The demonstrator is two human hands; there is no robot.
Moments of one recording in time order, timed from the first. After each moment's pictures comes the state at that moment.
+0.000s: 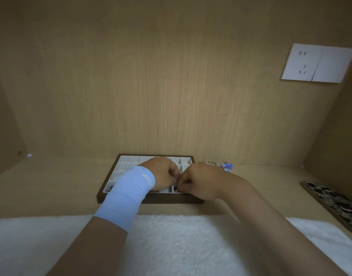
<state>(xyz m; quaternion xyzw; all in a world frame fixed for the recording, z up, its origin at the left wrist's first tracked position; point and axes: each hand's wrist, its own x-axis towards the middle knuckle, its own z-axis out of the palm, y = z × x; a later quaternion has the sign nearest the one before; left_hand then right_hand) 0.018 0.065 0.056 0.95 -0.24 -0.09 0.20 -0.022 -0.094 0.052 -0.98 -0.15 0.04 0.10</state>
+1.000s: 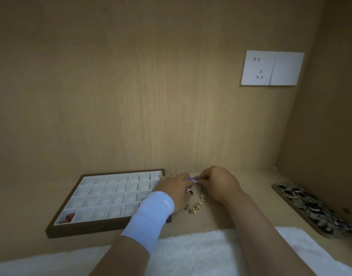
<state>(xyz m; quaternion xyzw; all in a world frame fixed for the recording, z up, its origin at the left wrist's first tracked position) 0.033 -0.058 0.014 0.93 -0.36 0.02 0.08 0.004 -0.224 0.010 -0.97 0.11 -0.13 0.20</state>
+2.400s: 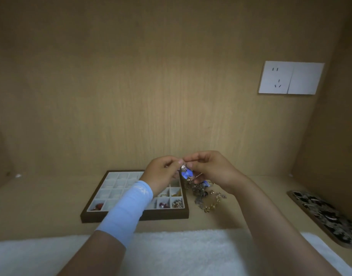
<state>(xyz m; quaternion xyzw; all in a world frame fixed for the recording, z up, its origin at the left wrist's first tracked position) 0.022 0.016 0.057 0.79 -0.20 0.01 0.58 -0.011 -0.161 0.076 -0.79 -0.07 -0.04 0.61</state>
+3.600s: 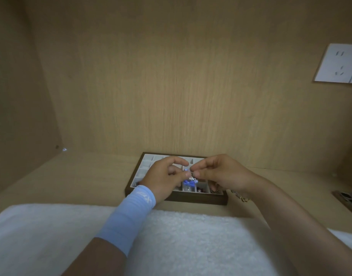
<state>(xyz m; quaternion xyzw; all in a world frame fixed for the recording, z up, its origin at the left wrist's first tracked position) -0.008 0.108 0.023 0.81 -0.17 0.01 0.56 -0.030 -0.083 0.064 -0.86 -0.09 0.05 0.51</state>
